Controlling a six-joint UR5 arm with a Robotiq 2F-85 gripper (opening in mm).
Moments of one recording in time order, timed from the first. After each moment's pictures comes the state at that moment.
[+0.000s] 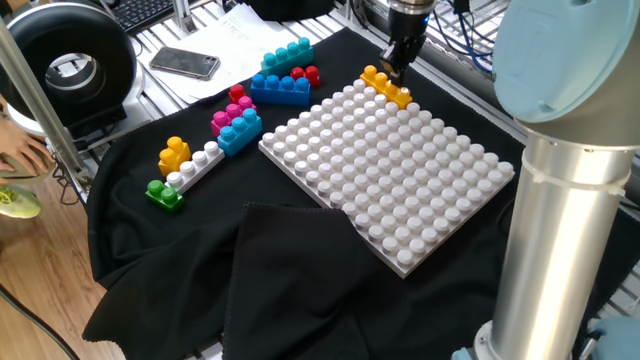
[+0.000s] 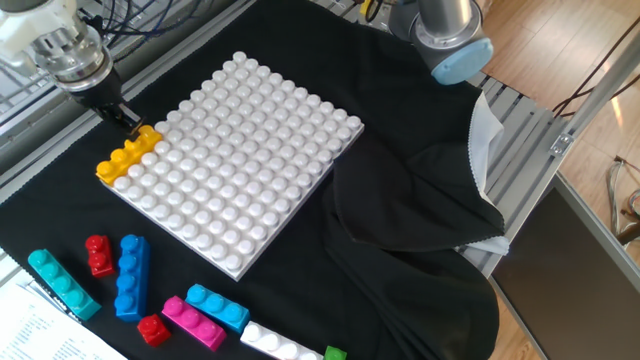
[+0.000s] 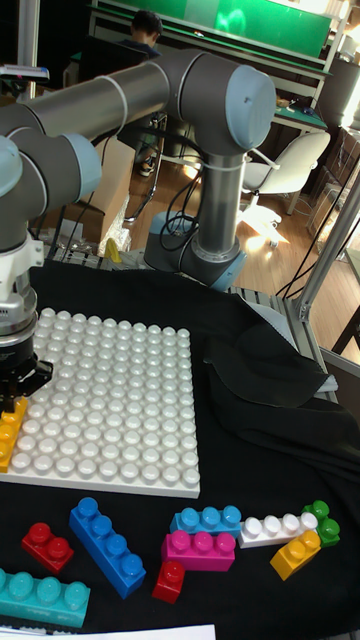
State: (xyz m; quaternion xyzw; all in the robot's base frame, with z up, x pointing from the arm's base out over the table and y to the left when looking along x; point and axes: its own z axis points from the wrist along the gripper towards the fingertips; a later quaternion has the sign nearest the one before) arm 0.596 -0.217 0.053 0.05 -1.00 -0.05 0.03
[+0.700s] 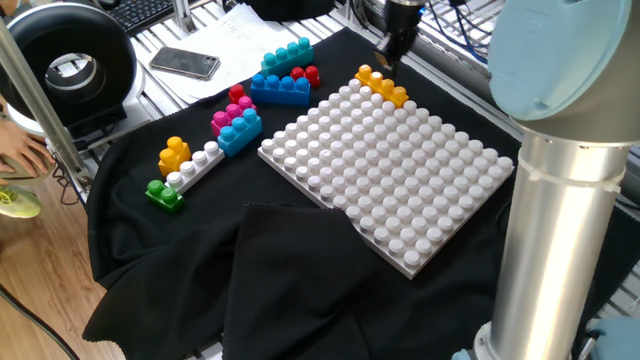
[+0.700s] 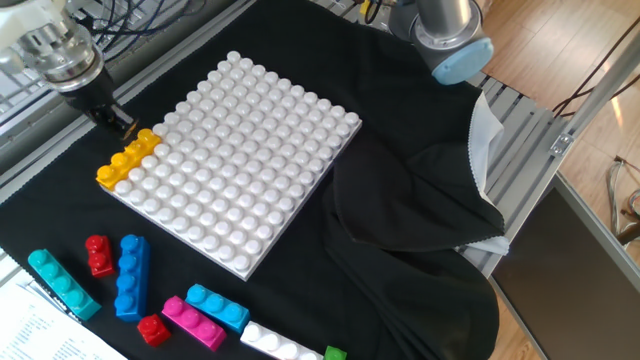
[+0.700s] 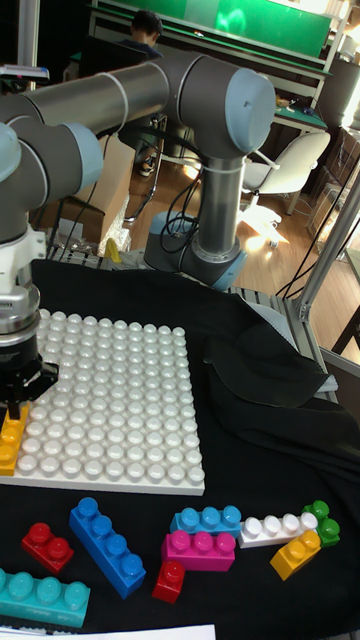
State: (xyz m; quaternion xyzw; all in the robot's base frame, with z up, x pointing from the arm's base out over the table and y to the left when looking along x) arm 0.642 -0.197 0.077 0.11 -0.99 -0.05 -0.01
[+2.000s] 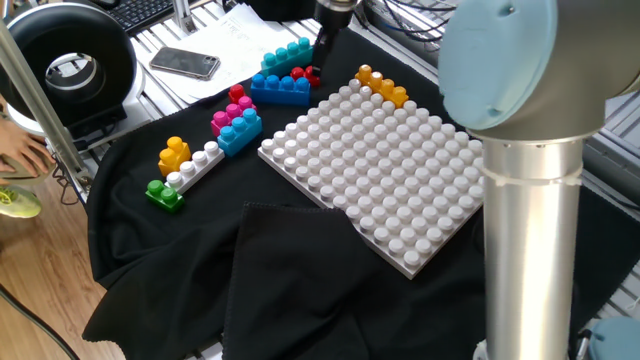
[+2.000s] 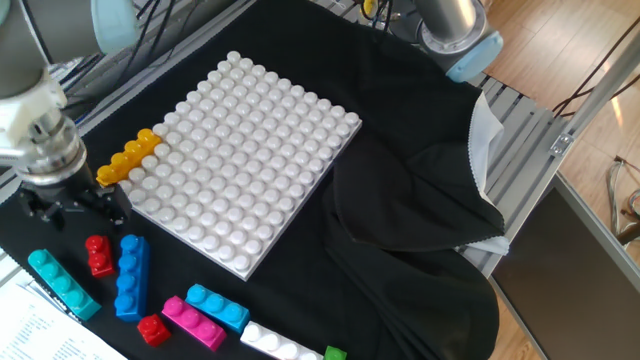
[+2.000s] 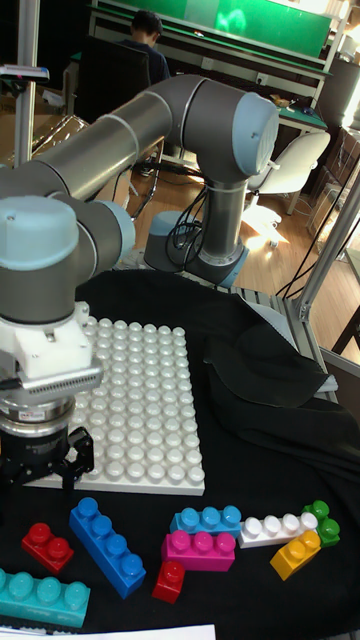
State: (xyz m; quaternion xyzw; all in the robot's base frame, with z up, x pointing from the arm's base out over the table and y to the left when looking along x) arm 0.756 -0.139 0.036 0.32 -0.94 -0.01 -0.09
